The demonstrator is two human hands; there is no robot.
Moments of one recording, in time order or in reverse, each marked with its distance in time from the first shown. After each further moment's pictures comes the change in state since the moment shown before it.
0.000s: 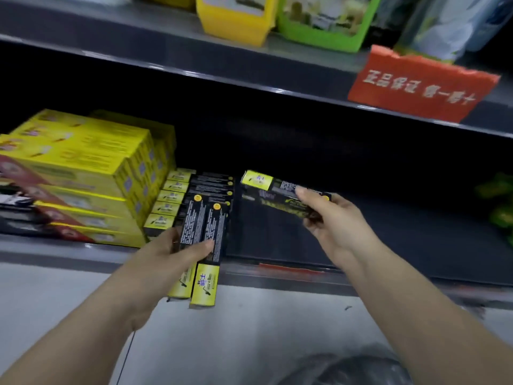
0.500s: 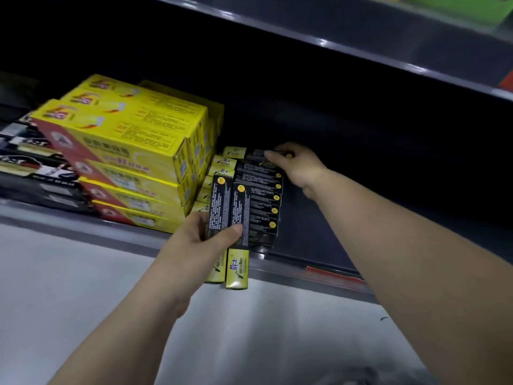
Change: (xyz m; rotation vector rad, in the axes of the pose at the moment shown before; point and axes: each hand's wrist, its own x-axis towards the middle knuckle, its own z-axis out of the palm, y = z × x) left_hand 0.028 -0.019 -0.025 -0.143 0.142 0.085; right_hand 0.123 0.028 0.122 -0.721 -0.192 -0.201
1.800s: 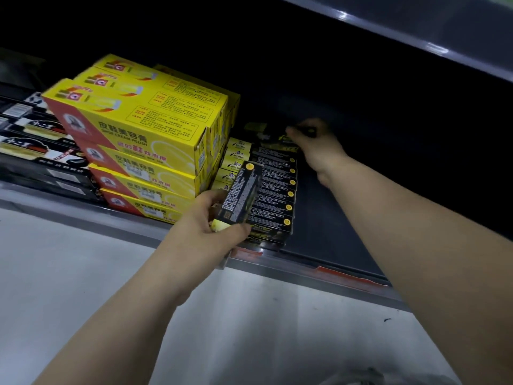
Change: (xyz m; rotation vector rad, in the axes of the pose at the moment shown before) left_hand 0.006 0.007 -0.015 0.039 -0.060 0.116; right_hand 0.012 -0.013 -0.001 0.135 0.140 -0.035
